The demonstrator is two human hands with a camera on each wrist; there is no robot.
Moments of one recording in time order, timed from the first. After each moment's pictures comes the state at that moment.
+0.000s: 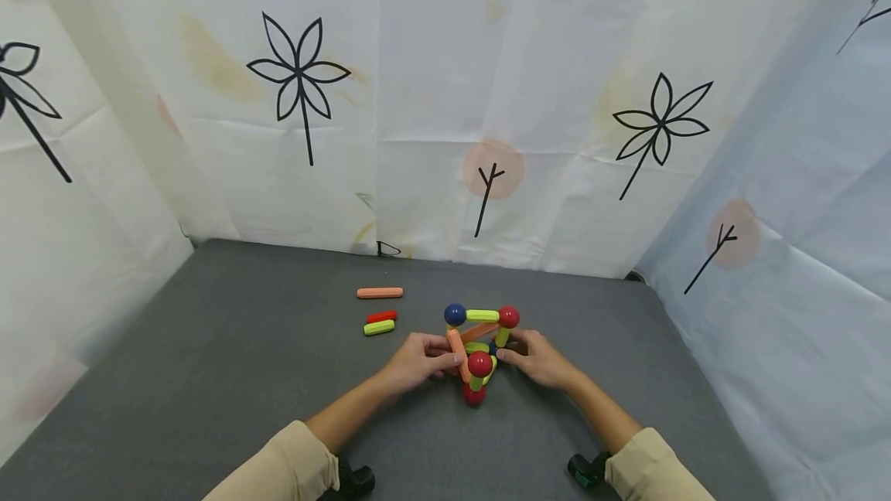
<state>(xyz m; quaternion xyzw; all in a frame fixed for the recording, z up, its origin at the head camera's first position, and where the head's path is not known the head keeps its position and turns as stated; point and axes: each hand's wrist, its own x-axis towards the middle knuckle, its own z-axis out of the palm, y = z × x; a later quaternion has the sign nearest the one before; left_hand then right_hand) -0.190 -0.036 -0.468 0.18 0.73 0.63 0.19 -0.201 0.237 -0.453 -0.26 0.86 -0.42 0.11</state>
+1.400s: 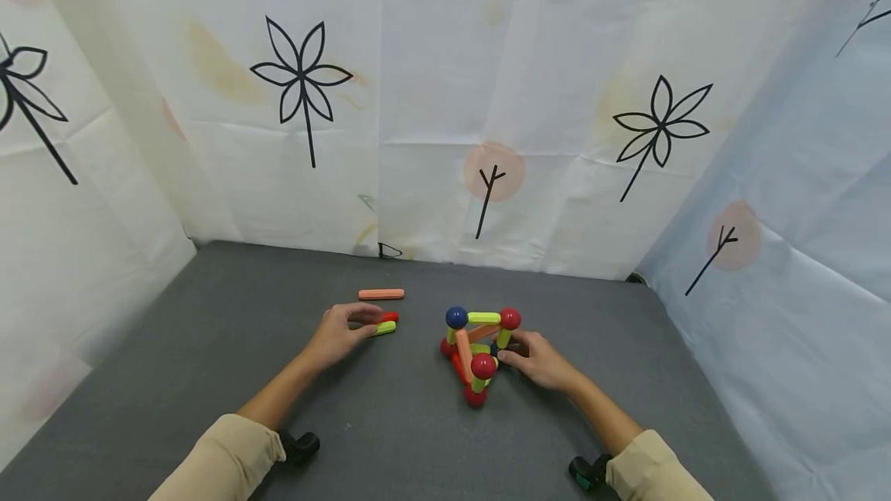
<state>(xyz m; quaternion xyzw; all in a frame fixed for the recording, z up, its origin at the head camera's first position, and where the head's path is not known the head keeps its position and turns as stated) -0.217 -0.145 -0.466 0.17 0.85 0.49 -0.04 -0.200 0.236 -0.452 -0.25 0.86 -0.43 0.11</state>
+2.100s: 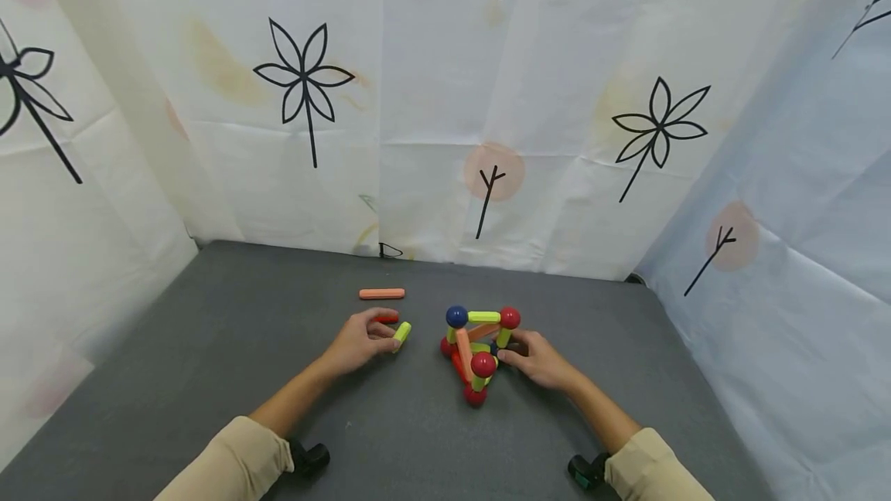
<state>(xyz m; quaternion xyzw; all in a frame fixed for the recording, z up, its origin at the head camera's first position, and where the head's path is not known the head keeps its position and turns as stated) -0.206 -0.121 -0.464 0.12 0.82 0.56 0.07 -0.200 0.237 -0.454 -0.25 0.86 -0.43 0.11</state>
